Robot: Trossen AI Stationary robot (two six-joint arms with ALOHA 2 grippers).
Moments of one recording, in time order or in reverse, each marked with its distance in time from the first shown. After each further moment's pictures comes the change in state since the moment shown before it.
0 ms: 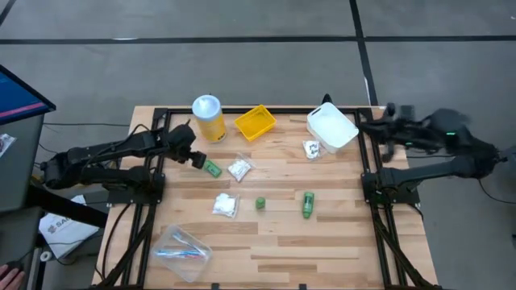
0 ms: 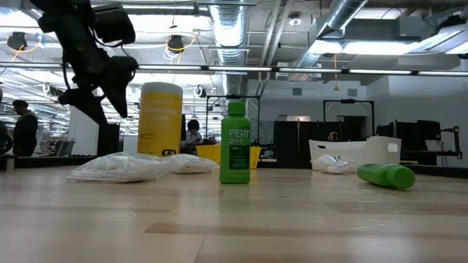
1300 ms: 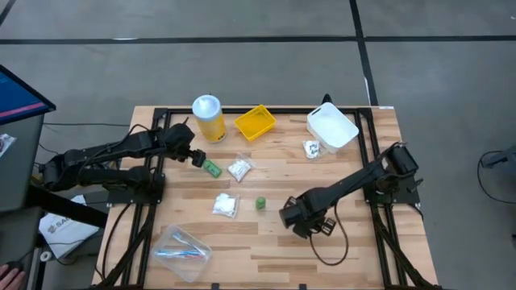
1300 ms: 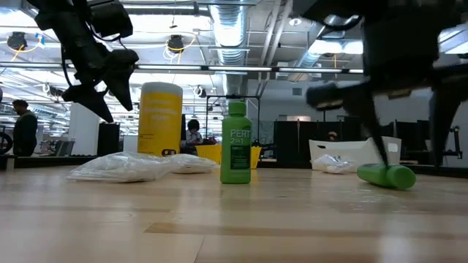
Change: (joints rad) left arm -0.001 -0.045 0.000 0.033 -0.021 0.010; right arm 0.346 1.330 0.146 -0.312 -0.405 -0.875
